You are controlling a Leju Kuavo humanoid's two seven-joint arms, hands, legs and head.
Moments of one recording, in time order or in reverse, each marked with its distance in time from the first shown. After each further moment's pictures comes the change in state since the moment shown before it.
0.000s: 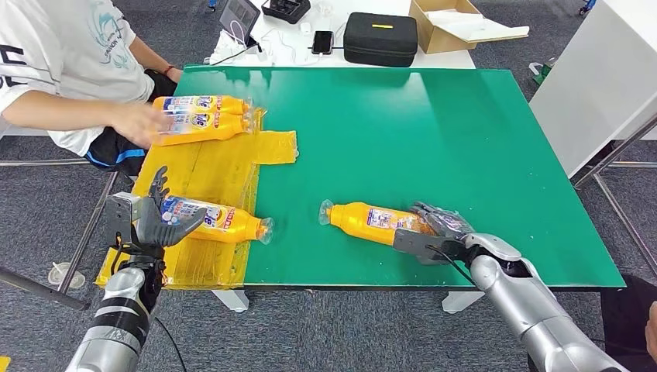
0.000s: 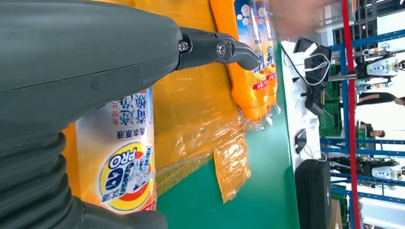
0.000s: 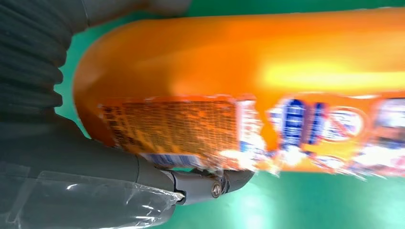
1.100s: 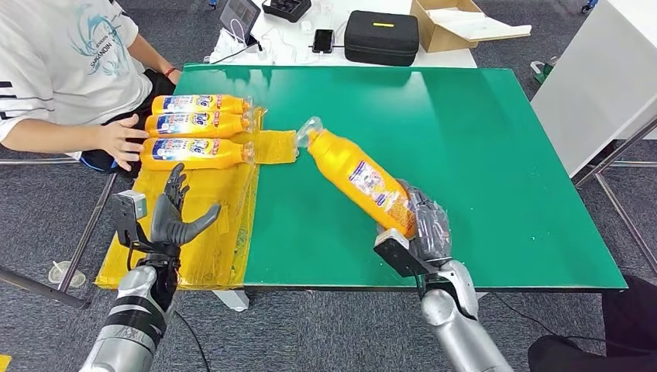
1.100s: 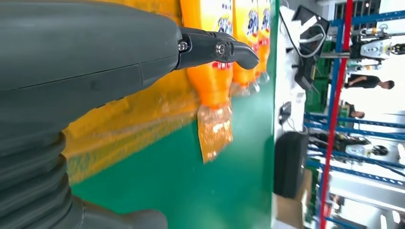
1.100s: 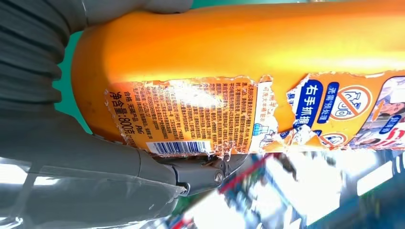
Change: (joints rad) left arm 0.007 -0.066 -0.001 -0.021 0.107 -0.093 0.027; right arm 0.247 0.339 -0.246 -0.198 -0.037 -0.754 -0.287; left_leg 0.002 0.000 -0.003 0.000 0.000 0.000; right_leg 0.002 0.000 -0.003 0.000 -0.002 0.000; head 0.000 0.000
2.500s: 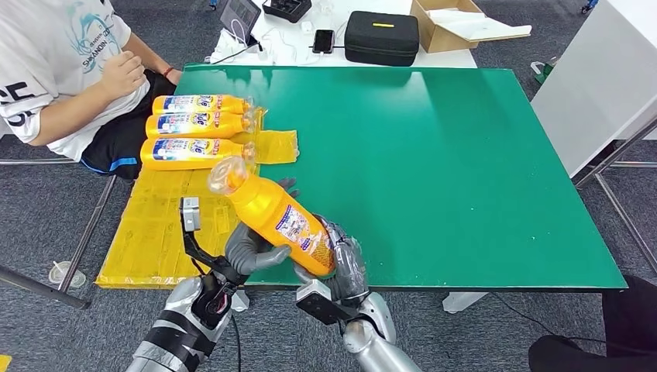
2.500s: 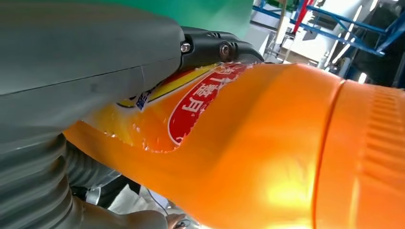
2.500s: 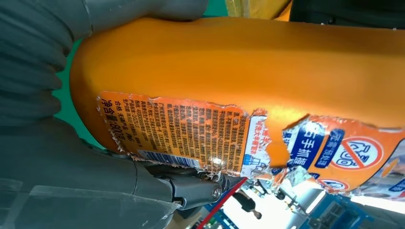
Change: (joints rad) left arm 0.080 -0.045 -0.454 -0.132 0.507 -0.454 0.207; right arm -0.069 0.283 0.201 0.438 -0.126 -0.149 -0.357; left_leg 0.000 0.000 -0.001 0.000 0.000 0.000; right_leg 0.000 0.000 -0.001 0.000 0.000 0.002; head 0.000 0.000
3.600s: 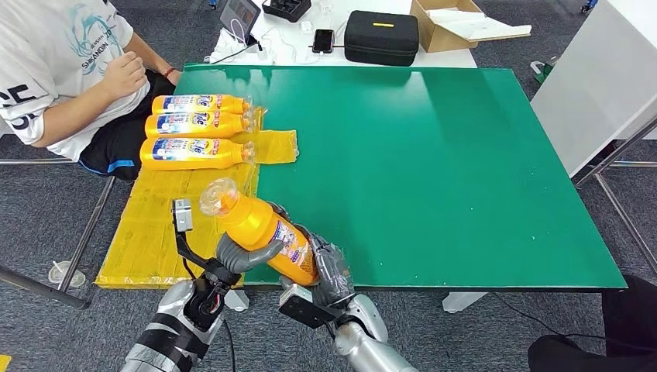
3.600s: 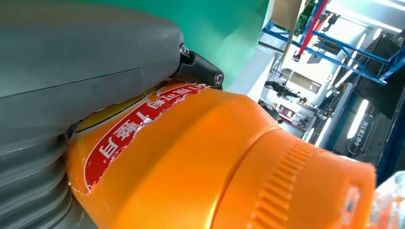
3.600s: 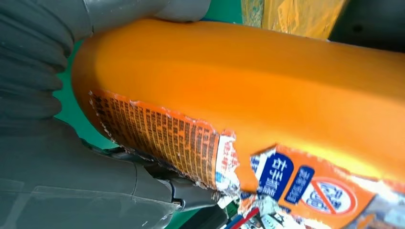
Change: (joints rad) left arm 0.012 0.023 0.014 -0.002 0.065 0.063 0.014; right arm -0.057 0.044 0.001 0.183 0.102 0.069 0.043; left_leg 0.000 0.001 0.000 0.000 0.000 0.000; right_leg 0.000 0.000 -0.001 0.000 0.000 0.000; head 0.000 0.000
